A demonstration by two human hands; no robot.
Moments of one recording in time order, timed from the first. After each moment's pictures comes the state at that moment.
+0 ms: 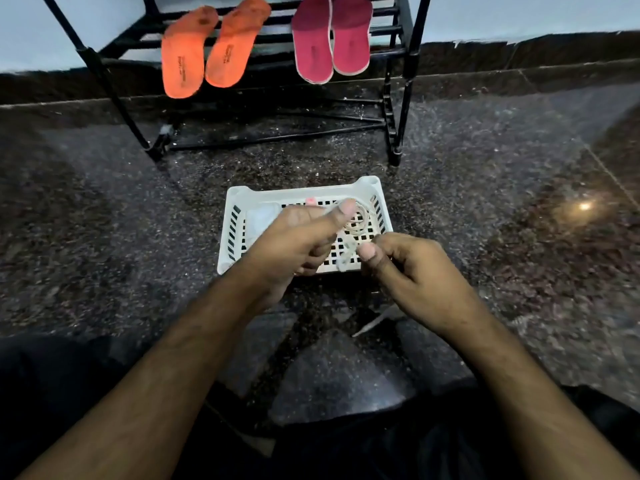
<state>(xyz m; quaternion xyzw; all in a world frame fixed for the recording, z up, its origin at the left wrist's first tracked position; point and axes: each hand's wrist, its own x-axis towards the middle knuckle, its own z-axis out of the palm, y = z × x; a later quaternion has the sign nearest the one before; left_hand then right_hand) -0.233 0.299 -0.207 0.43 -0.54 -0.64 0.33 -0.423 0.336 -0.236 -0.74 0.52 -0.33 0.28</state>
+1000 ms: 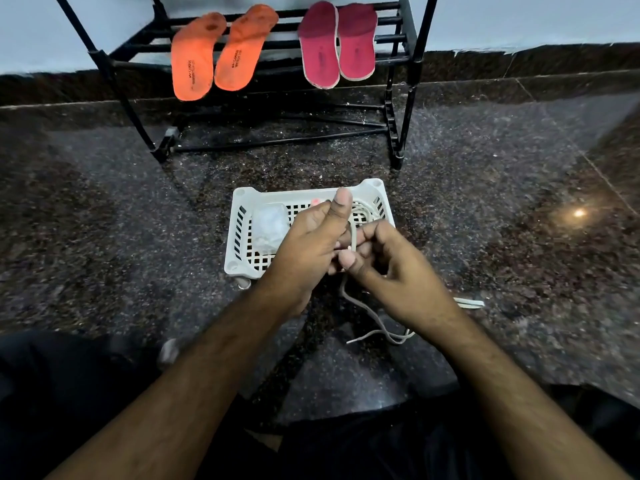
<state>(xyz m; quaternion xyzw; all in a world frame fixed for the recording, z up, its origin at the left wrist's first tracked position) -0.251 0.315 -0.208 0.43 -0.49 -0.63 0.43 -0.390 0.341 -0.246 -0.62 0.48 -0.42 0.46</state>
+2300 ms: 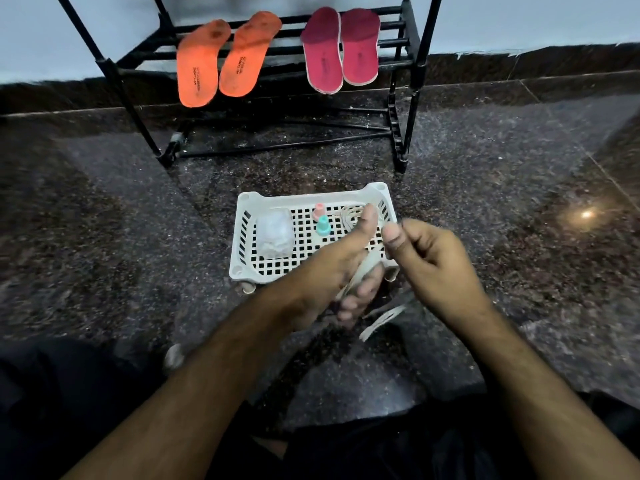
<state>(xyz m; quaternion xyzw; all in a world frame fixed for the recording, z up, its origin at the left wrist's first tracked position) -0.244 0.318 -0.212 0.35 -0.52 -0.76 0.17 -0.414 0.330 -0.238 -0.64 0.50 -0.44 0.38</state>
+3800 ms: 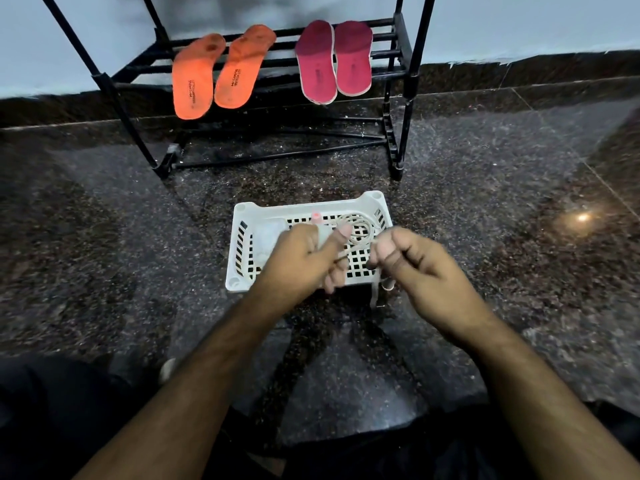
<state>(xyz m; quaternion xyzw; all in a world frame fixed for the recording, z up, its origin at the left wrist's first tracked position) -0.227 0.292 -0.228 0.53 -0.65 -0.44 0.31 -0.414 0.330 -0.235 -0.63 0.43 -0.43 0.48</state>
